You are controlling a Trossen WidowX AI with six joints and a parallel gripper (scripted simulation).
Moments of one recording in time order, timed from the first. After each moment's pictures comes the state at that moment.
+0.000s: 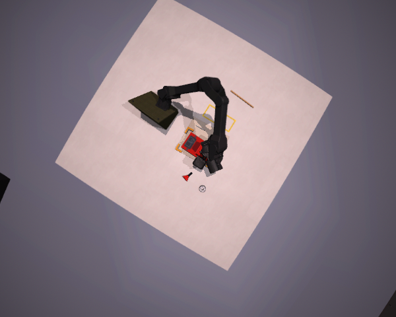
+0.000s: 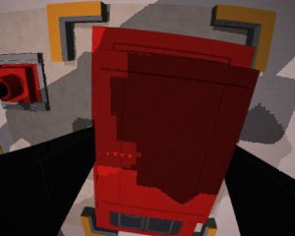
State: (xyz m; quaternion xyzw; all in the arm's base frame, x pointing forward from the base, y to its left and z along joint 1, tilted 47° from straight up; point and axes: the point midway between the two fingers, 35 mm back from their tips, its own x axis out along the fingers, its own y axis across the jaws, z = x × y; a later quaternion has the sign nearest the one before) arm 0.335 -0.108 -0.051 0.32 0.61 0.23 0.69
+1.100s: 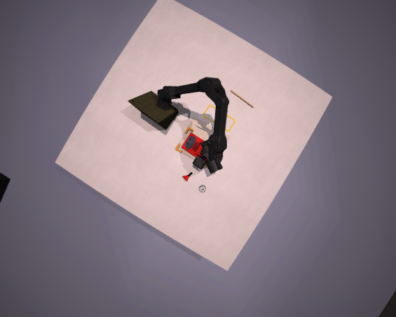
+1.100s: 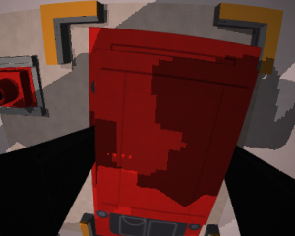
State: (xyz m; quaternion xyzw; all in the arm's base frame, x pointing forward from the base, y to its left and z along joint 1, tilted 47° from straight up) arm 0.337 -0.102 -0.056 0.33 0.61 0.23 0.69
